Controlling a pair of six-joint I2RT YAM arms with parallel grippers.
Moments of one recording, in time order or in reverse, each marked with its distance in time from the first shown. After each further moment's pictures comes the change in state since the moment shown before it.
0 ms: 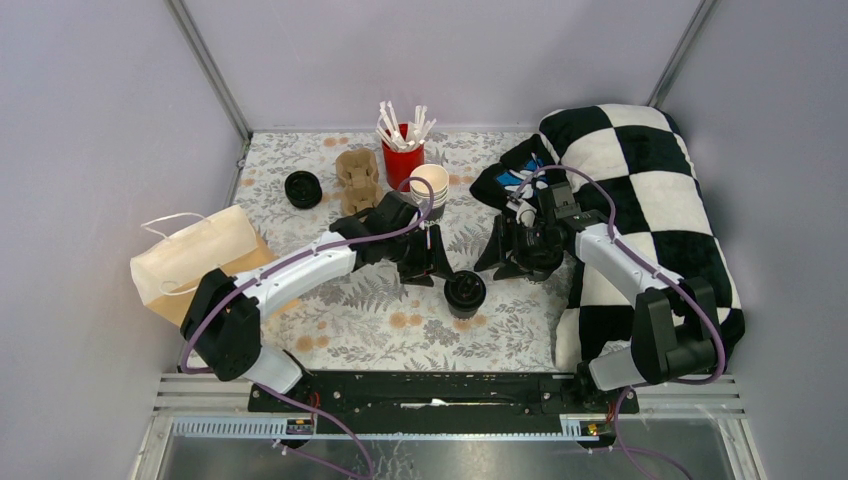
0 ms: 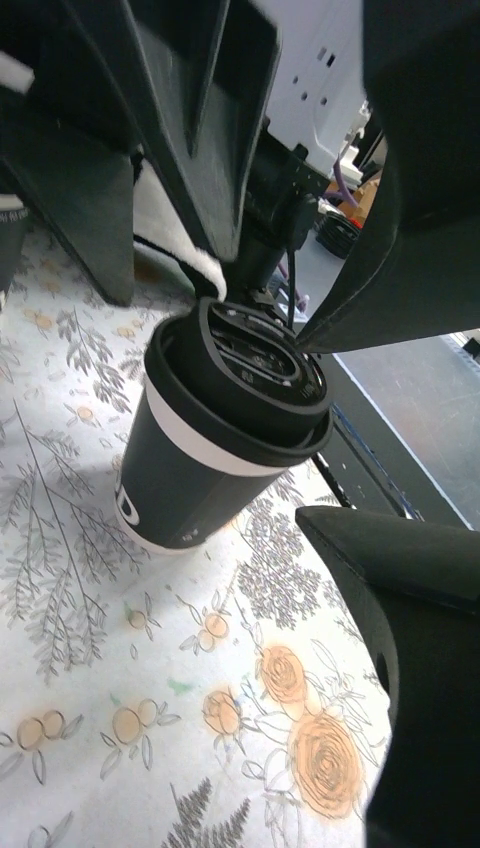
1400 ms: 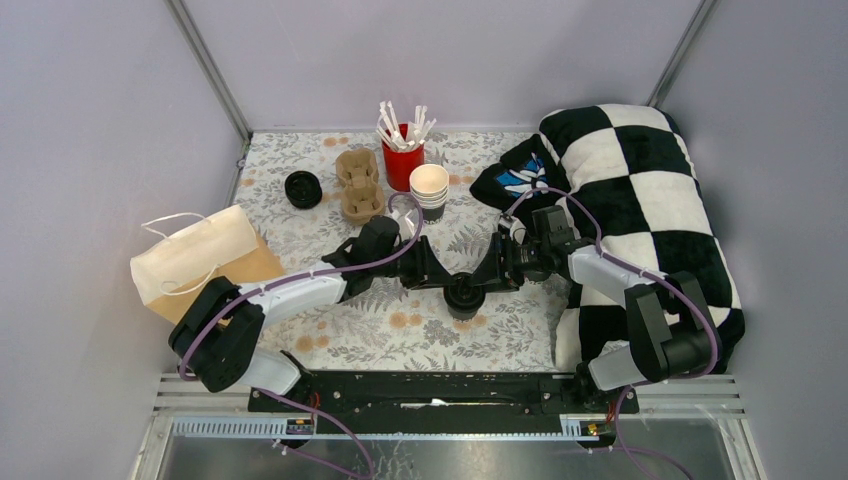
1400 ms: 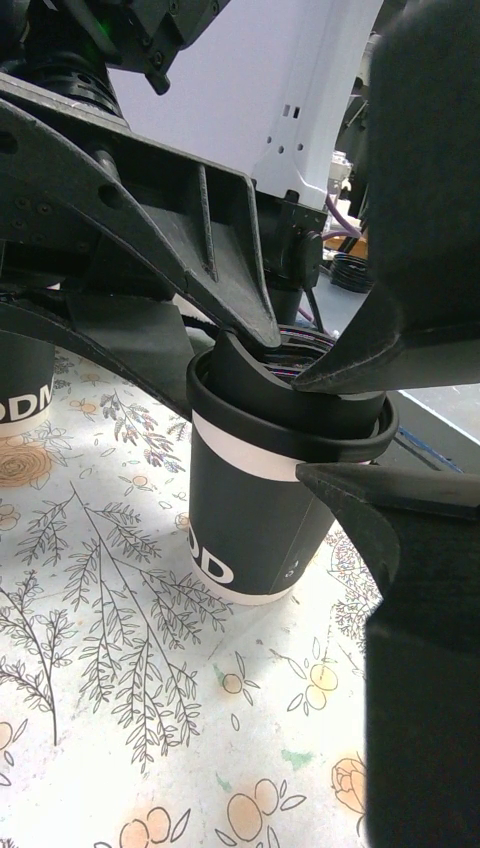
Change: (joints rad) left arm 0.027 -0.048 -0.395 0.646 0.101 -0.089; right arm 0.030 0.023 -0.245 0.384 -0.130 0.141
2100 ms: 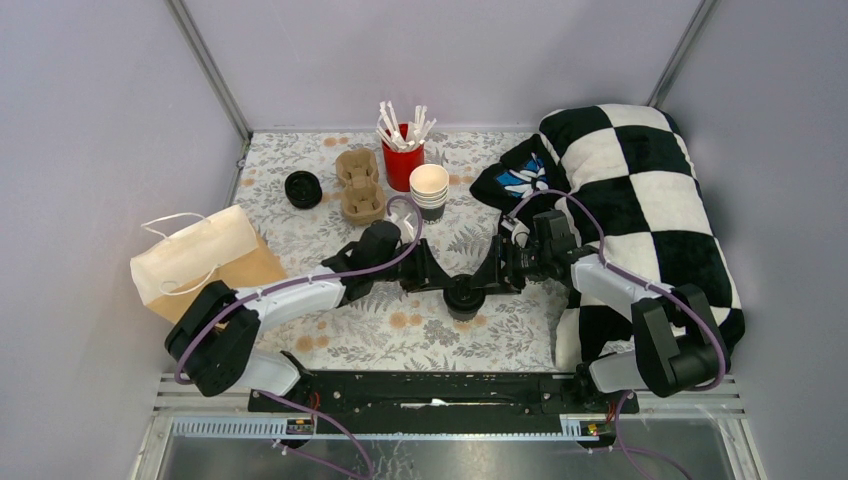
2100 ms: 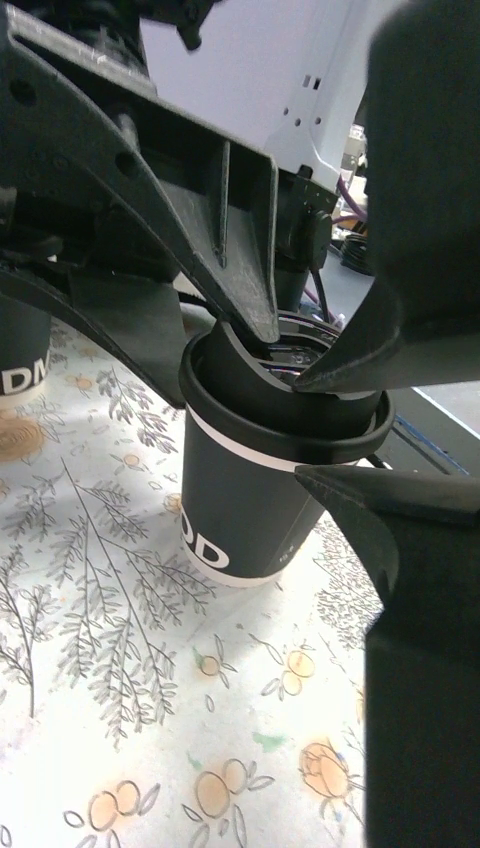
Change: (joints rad) left arm -0.028 -0.049 0.020 -0.068 -0.076 0.001; right arm 0.014 -0.080 -0.036 0.005 0.095 0.007
